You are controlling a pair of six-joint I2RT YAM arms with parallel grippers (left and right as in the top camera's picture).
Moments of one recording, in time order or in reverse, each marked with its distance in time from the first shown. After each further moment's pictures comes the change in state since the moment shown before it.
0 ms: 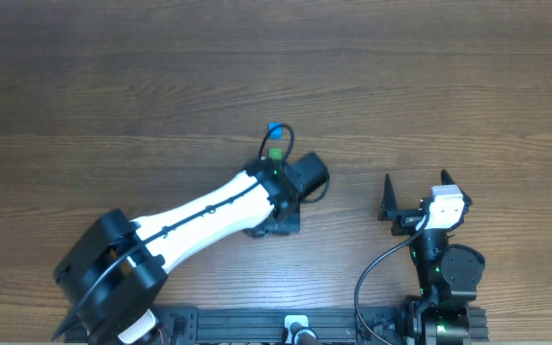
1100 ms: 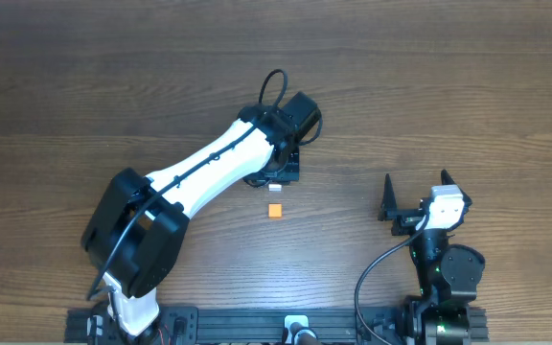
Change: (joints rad) left arm 0.185 0.190 0.249 0.008 -0.029 0.183; right arm 0.000 0.000 0.000 0.000 0.000 -0.001
